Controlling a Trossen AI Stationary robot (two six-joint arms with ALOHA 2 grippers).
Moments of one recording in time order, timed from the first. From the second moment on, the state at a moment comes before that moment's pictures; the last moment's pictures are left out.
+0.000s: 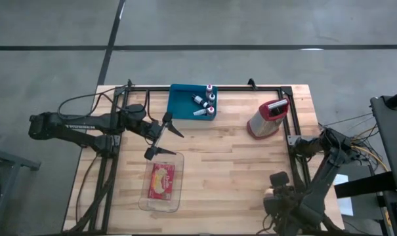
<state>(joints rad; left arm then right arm) 0.10 1.04 0.71 0.09 0.48 0.24 1.00 1.79 1.56 -1.57 0.20 0.82</state>
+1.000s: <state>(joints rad) 0.10 1.04 0.71 0.09 0.48 0.24 1.09 1.74 1.39 -1.57 0.14 0.96</state>
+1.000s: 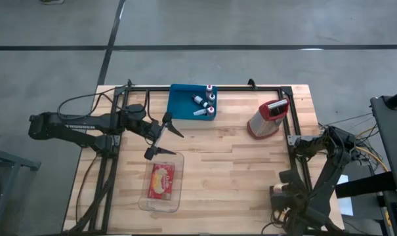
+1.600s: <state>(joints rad) 0.10 1.04 0.71 0.09 0.48 0.24 1.09 1.77 1.36 -1.57 0.12 0.94</state>
